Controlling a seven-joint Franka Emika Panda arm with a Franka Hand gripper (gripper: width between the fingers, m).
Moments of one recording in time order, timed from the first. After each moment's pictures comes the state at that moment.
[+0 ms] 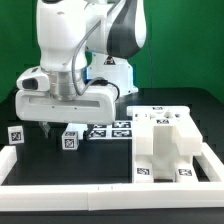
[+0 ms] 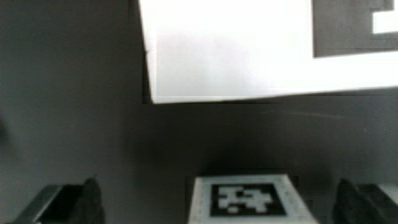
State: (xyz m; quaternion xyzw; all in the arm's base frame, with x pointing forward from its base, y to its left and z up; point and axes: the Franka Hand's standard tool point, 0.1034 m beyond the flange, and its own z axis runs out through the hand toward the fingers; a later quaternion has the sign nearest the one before) arm 0.399 -0.114 0.011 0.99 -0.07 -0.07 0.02
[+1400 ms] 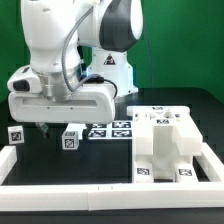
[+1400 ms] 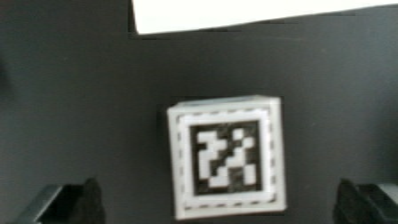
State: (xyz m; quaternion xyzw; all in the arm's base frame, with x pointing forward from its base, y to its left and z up) arm 0.428 -0.108 0.026 0.99 -0.08 -0.15 -0.02
